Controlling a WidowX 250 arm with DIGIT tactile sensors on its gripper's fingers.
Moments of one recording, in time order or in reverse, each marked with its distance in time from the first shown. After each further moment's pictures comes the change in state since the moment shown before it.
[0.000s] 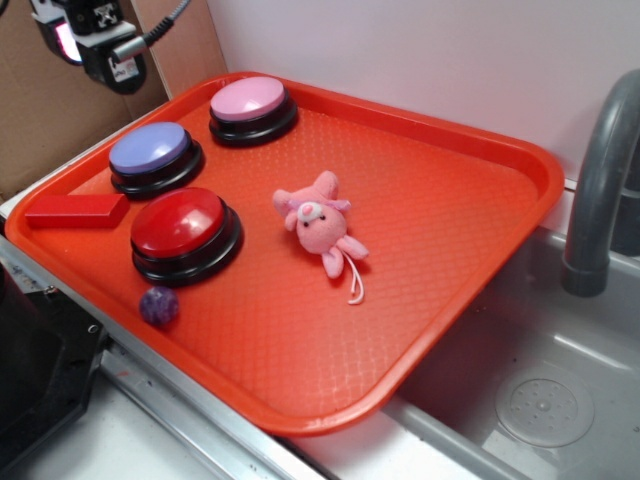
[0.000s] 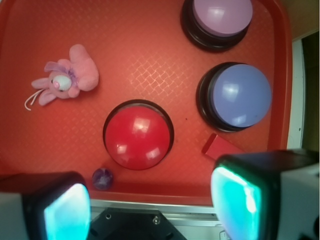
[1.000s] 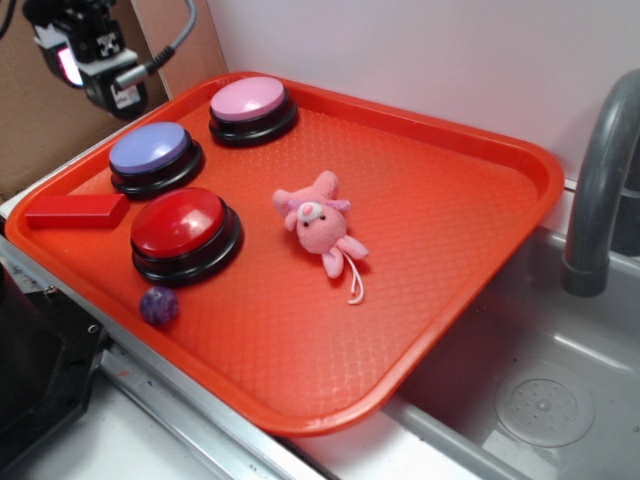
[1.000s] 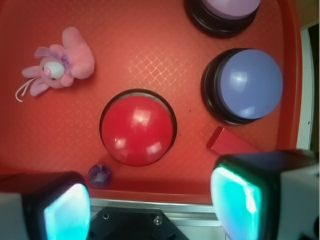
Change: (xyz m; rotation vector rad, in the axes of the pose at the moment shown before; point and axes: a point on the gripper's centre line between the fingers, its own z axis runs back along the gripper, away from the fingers) arm -0.003 0.001 -0.012 0.000 0.000 0.011
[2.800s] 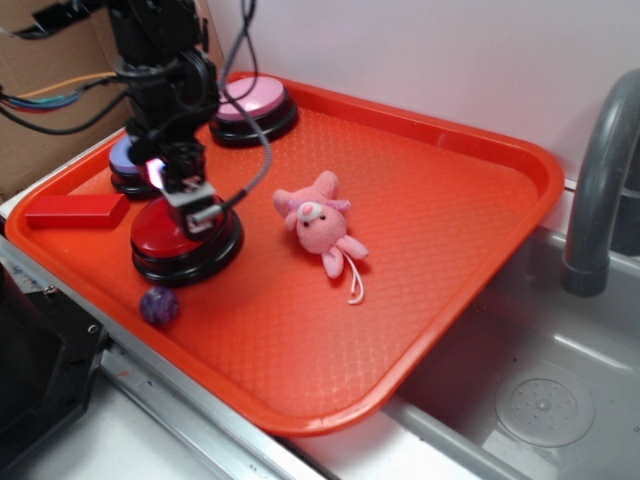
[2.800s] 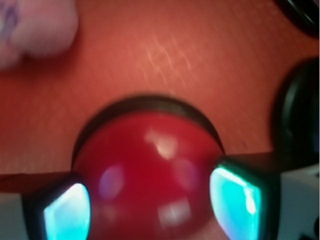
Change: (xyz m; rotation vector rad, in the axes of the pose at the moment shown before) arm 0.013 -0.012 -0.085 0.045 0.050 -0.131
